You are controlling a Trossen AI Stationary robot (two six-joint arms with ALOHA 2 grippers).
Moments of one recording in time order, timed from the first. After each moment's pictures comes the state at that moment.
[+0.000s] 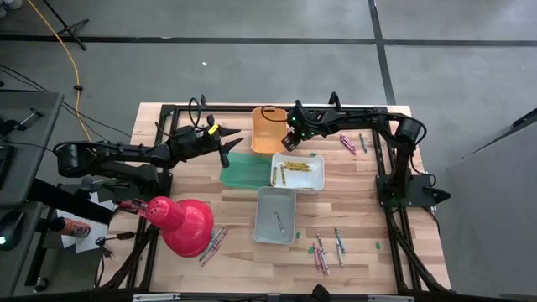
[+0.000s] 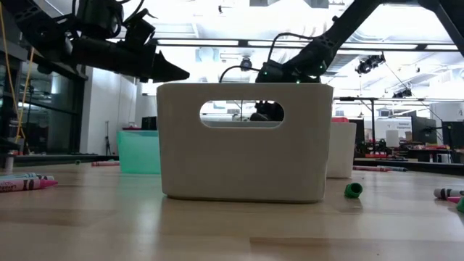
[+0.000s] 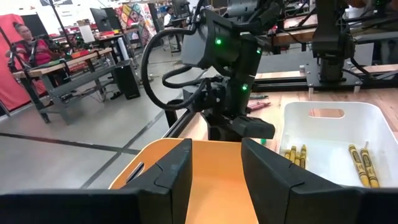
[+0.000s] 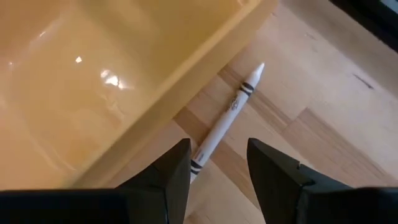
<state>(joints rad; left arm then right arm) 0.37 1.14 0.33 0.73 -0.04 0.19 -0.50 1.90 1.17 -0.29 0.05 0.25</state>
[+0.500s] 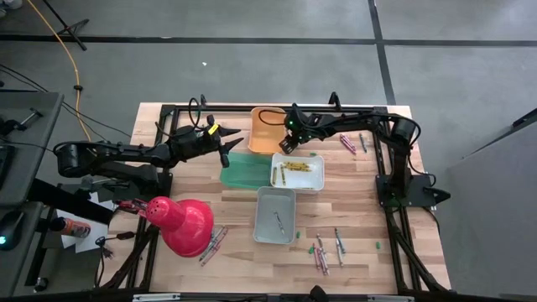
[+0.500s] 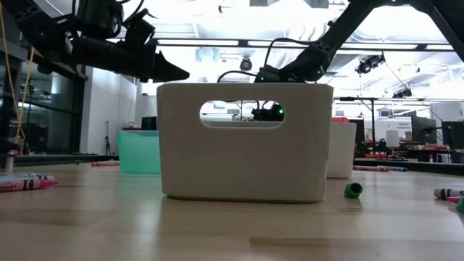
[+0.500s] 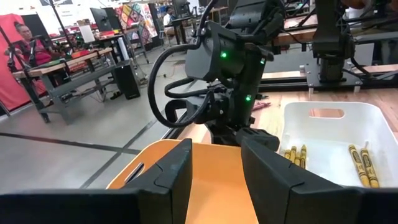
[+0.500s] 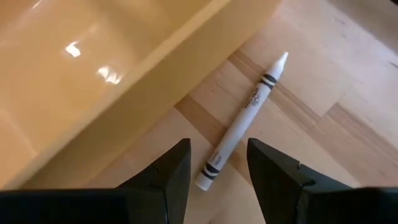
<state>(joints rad) 0.37 1.14 0.33 0.73 -0.04 0.19 -0.48 1.95 1.17 -0.26 0.06 0.29</state>
